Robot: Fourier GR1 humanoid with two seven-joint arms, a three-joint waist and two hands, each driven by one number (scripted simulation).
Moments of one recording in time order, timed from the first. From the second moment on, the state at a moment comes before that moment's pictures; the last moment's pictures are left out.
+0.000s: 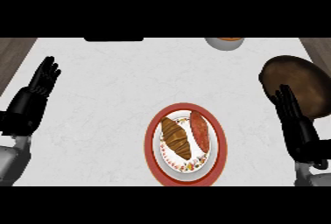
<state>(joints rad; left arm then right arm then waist) -0.24 0.59 -0.18 -1.40 0.35 0.17 -0.17 -0.05 -0.44 0.17 -1.47 -0.40 -0.21 -0.22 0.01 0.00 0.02</state>
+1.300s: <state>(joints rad) -0.12 0.29 -0.39 -1.52 0.27 0.26 -0.17 -0.68 -0.46 0.43 -0.98 -0.05 0.44 -0.71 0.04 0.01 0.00</state>
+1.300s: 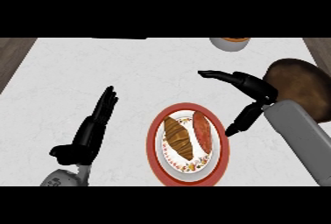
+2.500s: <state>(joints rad) -0.08 0.23 -0.32 -1.53 0.21 0.22 -0.16 -0.71 -0.26 0.70 -0.97 0.60 0.32 -0.57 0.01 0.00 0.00</state>
